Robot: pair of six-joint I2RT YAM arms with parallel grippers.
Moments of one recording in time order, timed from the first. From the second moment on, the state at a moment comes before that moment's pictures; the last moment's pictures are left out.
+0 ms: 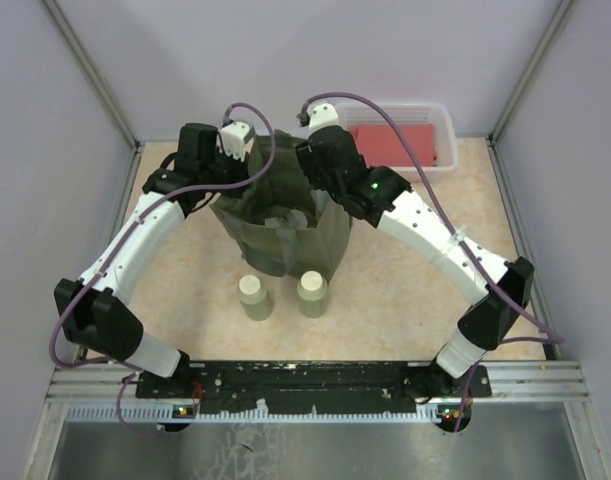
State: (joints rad) left arm -0.36 1.51 1.46 -0.55 0.18 0.08; right arm 0.81 1.60 1.71 -0.55 0.49 0.10
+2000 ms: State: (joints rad) left arm -0.35 1.50 1.47 -0.59 0.19 0.08; right arm 0.76 2.08 1.89 -0.35 0.23 0.13
